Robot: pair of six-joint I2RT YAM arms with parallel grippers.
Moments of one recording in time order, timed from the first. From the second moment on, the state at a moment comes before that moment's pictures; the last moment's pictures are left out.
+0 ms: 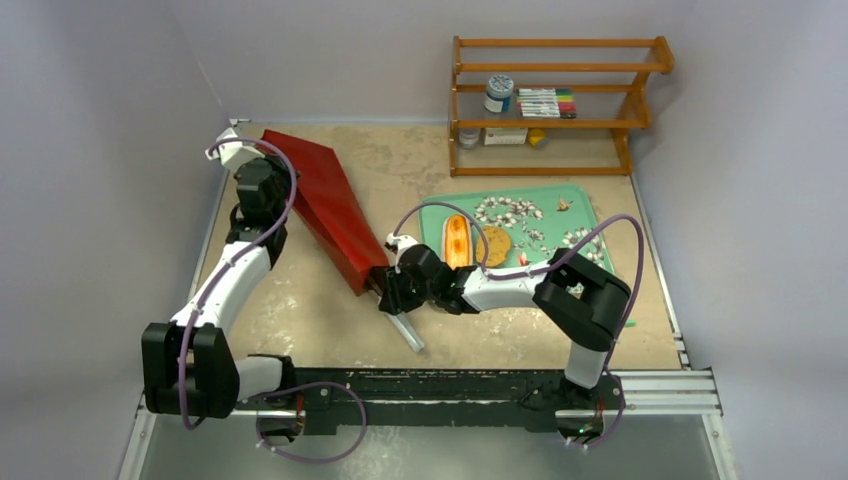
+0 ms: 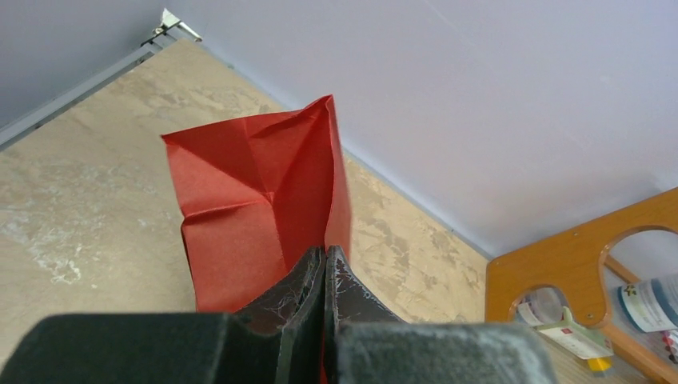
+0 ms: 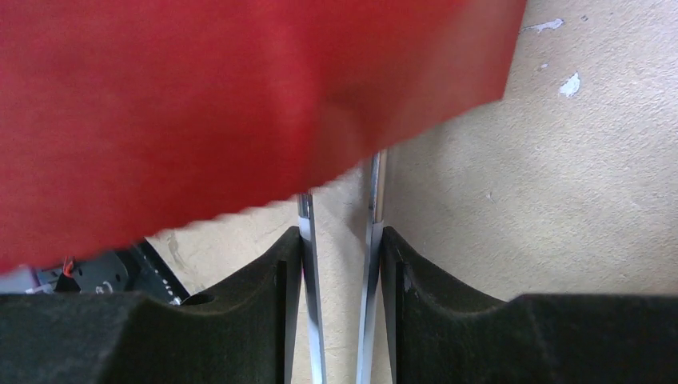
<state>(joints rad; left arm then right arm) -0.07 1.24 0.84 0.30 -0.34 -0.60 1.03 1.80 0.92 0.16 -0.07 0.61</state>
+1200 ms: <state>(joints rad) 0.01 1.24 0.63 0.28 -0.41 -0.63 1.03 1.81 0.92 0.16 -0.10 0.72</state>
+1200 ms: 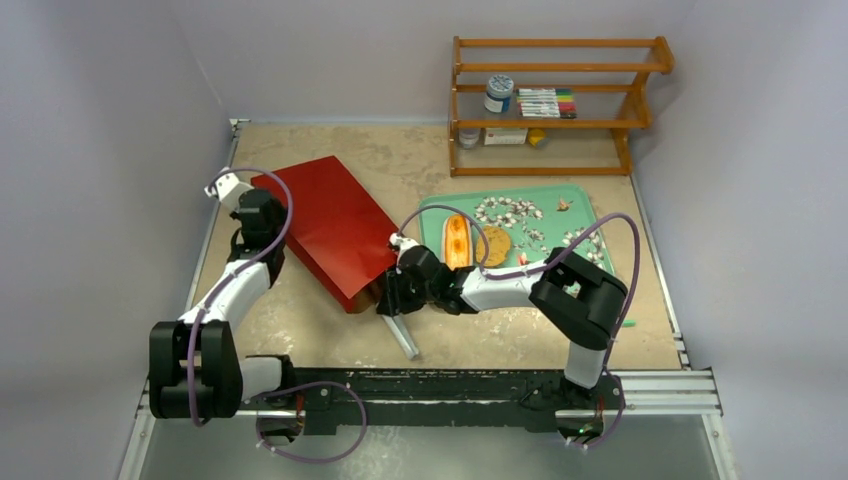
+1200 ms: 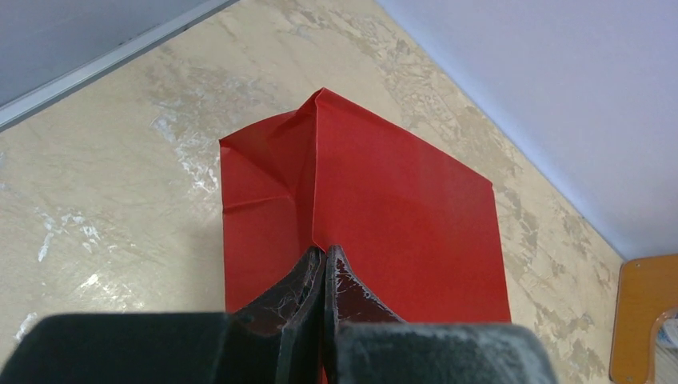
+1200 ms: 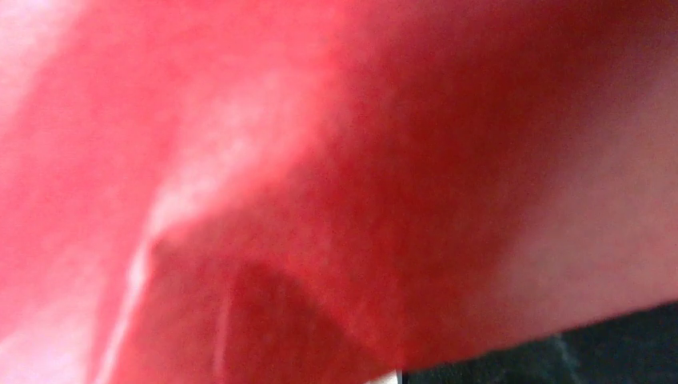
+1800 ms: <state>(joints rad) 0.02 1.23 0.59 0.30 -0.41 -0.65 0.98 1.89 1.02 0.13 -0.10 0.81</state>
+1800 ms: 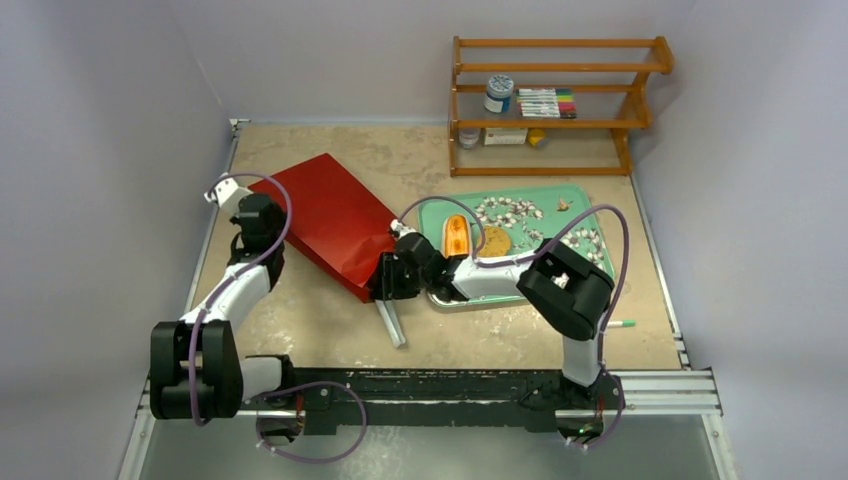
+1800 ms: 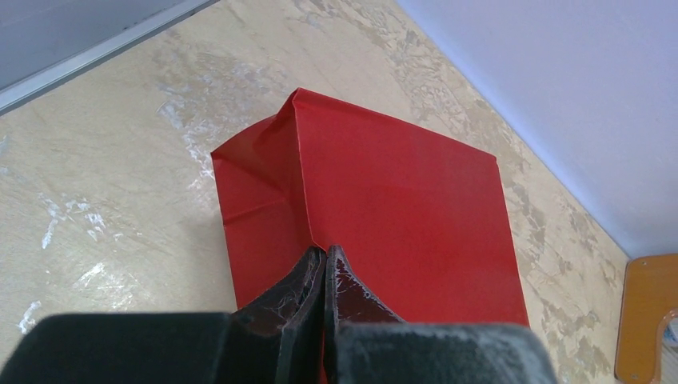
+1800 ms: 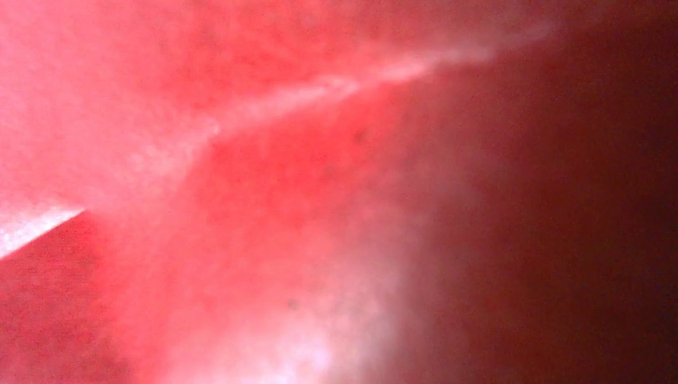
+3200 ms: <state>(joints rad) 0.14 1.31 0.53 0.36 -0.40 -0.84 0.90 1.73 0.94 0.00 -0.09 0.69</state>
